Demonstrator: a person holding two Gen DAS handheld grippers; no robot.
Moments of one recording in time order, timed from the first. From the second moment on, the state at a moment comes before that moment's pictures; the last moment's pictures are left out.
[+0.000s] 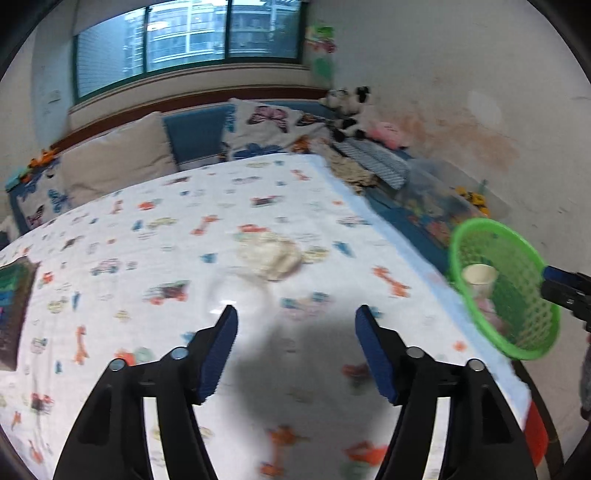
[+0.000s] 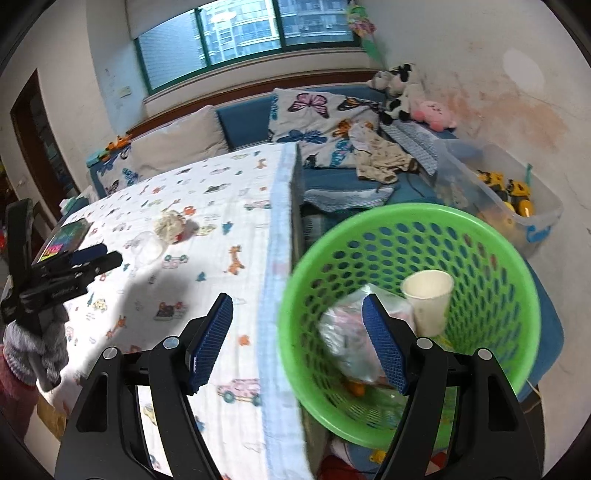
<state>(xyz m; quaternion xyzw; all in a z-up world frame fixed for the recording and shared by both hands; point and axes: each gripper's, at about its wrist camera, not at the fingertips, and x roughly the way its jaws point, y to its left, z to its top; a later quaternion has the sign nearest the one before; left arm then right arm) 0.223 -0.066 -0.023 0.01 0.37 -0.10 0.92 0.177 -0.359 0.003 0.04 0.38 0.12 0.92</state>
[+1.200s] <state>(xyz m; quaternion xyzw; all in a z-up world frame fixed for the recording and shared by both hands) 0.280 -0.015 -0.070 -0.01 0.41 -0.08 0.91 0.284 -0.232 -0.030 -0.01 0.41 0.22 0.88</state>
